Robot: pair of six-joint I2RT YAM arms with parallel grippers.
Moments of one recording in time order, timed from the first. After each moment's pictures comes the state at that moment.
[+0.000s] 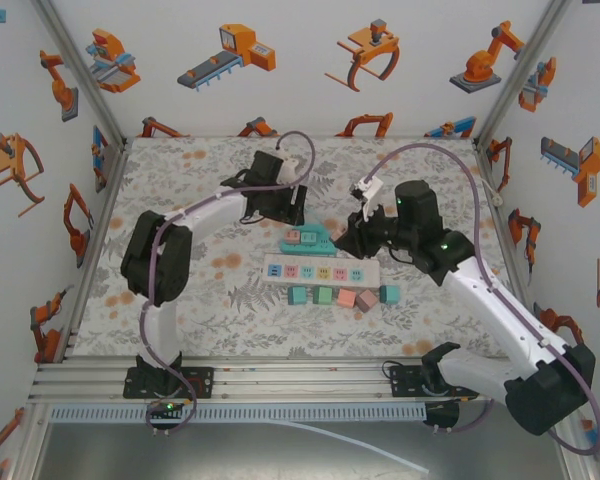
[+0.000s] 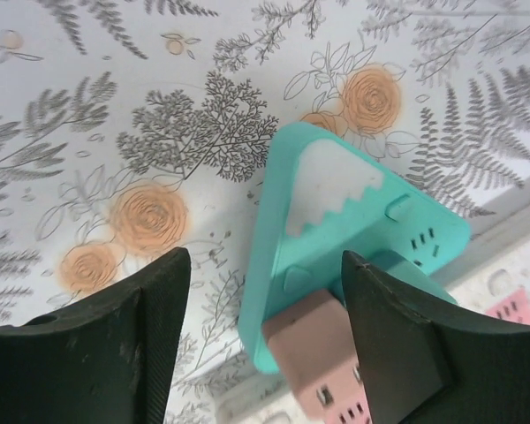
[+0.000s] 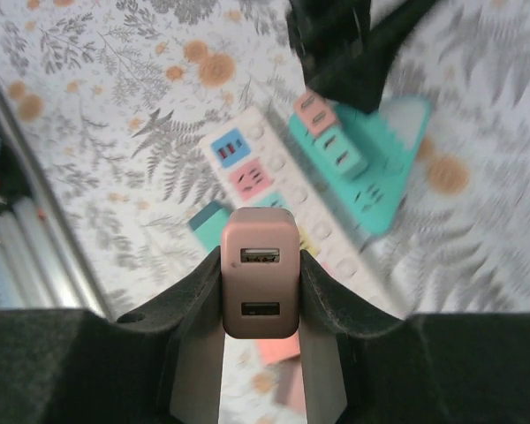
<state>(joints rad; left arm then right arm) -0.59 1.96 1.47 -0.34 0.20 -0.16 0.51 1.09 1.00 -0.44 -0.50 -0.03</state>
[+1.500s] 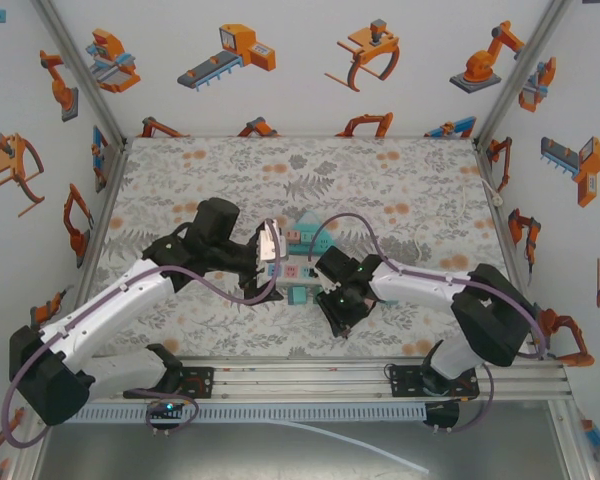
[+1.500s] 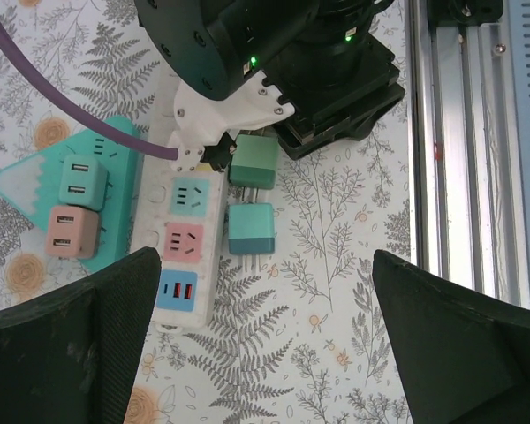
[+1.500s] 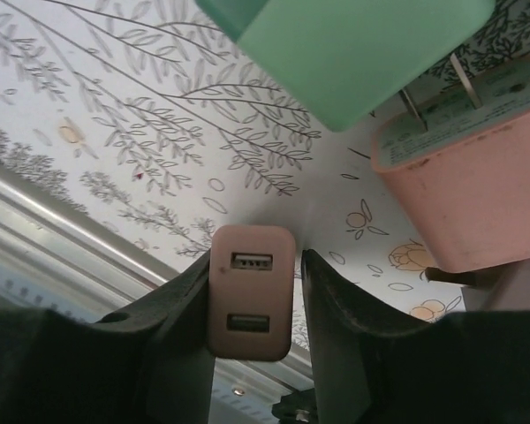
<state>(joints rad) -0.75 1.14 0.97 -0.55 0.65 0.61 0.89 1.52 0.80 -0.65 -0.20 0.27</state>
